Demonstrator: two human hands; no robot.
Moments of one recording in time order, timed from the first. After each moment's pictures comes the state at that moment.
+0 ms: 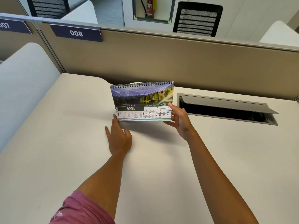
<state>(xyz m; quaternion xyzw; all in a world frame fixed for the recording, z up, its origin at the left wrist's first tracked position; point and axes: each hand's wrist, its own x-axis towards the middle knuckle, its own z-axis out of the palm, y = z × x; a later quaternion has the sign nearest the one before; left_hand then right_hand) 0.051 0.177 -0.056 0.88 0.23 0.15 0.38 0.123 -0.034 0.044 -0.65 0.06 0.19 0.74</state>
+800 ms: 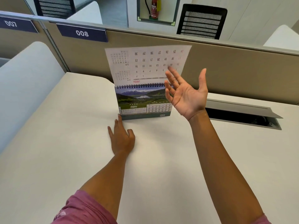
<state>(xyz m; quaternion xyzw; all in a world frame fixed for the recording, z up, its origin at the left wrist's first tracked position) 0.050 0.176 -0.046 0.89 0.26 0.08 0.36 0.154 -0.019 0.122 -0.31 -0.08 0.28 0.91</state>
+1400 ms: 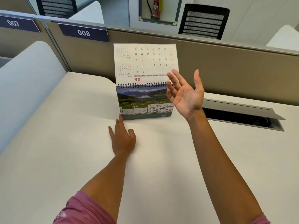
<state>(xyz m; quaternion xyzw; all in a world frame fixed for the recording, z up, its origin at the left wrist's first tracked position) 0.048 0.172 -0.040 0.89 0.26 0.10 0.37 0.161 -0.012 0.115 -0.39 -0.01 0.18 0.90</state>
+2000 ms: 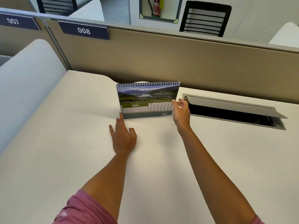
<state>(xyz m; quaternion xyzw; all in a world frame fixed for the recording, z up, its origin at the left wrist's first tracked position) 0.049 0.174 -0.045 0.89 0.26 0.10 0.37 0.147 0.001 0.035 -0.76 0.18 0.03 0.62</state>
